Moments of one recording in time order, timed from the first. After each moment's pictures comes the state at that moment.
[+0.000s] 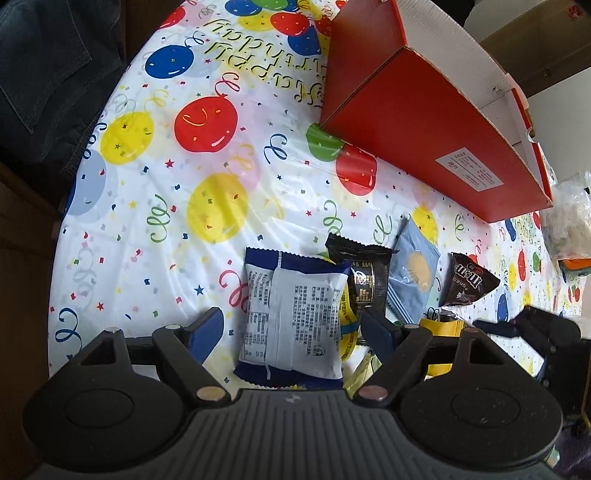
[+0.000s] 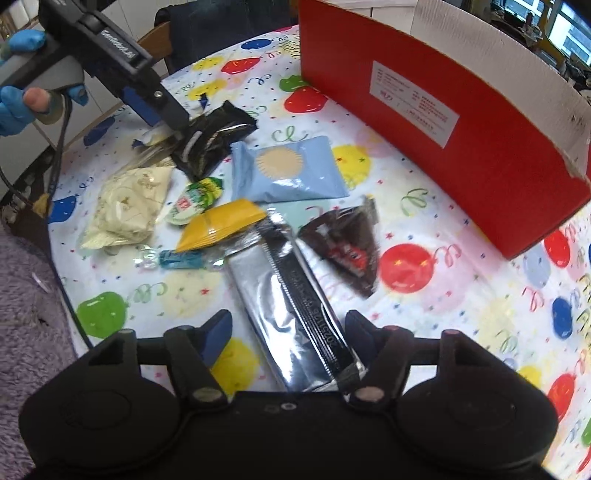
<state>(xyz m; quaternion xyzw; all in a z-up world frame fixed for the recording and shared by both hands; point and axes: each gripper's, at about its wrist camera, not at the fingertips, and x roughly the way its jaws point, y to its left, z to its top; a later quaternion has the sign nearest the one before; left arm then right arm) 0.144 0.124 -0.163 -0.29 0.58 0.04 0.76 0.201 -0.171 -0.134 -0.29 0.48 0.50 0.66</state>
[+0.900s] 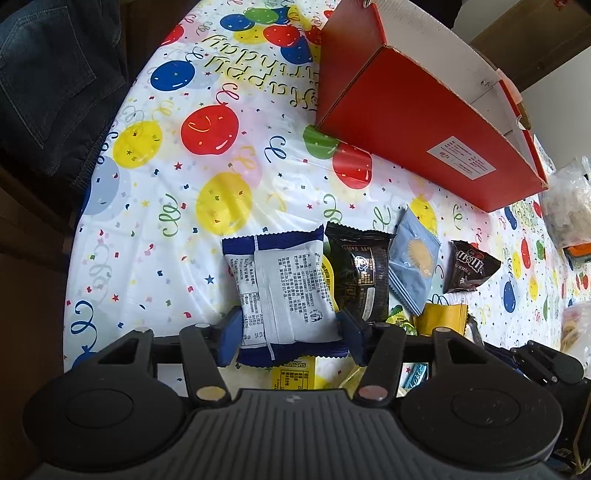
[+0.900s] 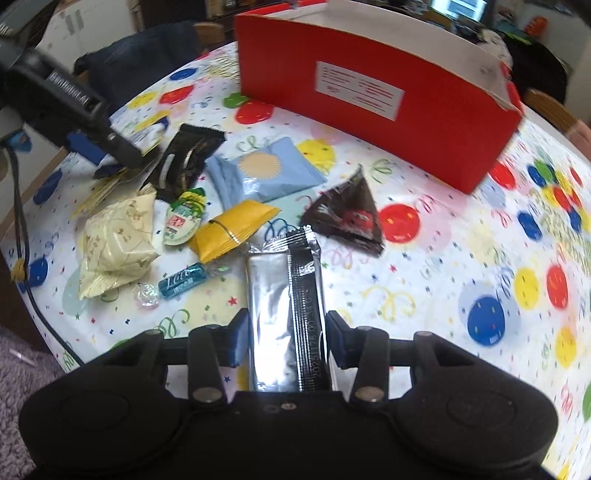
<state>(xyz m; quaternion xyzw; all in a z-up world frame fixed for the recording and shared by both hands) 0.128 0.117 -0.154 -0.26 0.56 0.05 0.78 0.157 -0.175 -0.135 -0.20 0.48 0.35 0.78</state>
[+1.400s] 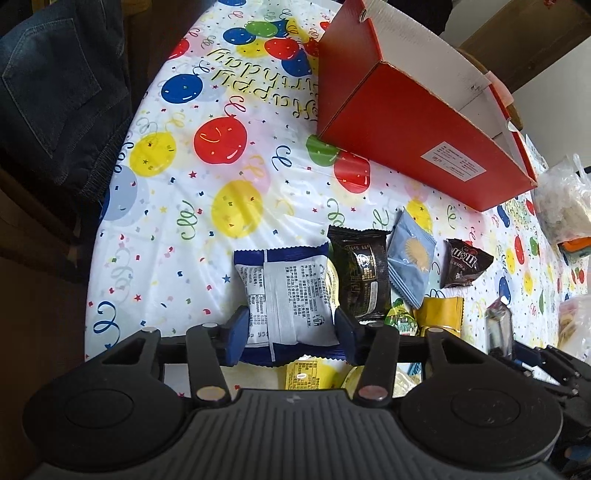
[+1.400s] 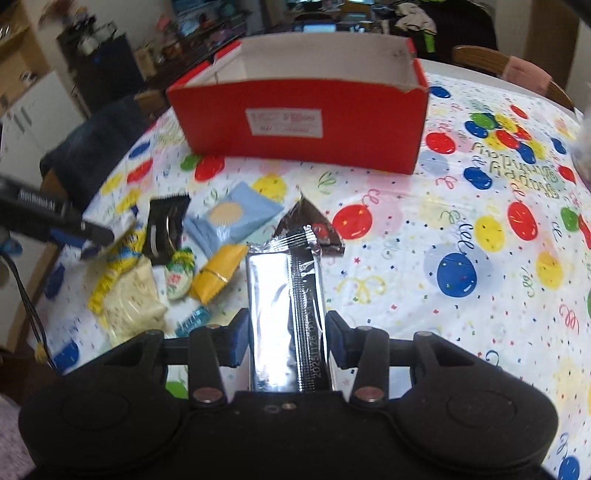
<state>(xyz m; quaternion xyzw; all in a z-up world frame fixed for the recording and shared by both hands) 0.115 0.125 -0.141 -0.25 0.55 0.04 0.79 0.154 -0.203 -0.101 -0.06 0.49 0.28 0.82</state>
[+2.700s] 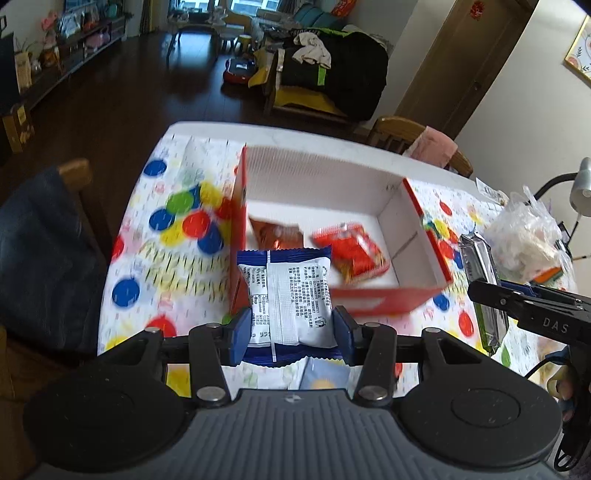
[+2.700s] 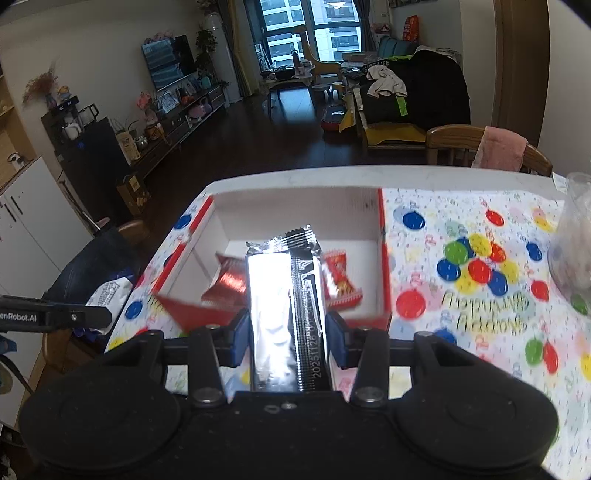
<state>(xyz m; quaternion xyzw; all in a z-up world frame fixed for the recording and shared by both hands) 0.197 0.085 0.000 -0.16 0.44 0.02 0.88 0.279 -0.182 0.012 -0.01 0.41 0.27 0.87</state>
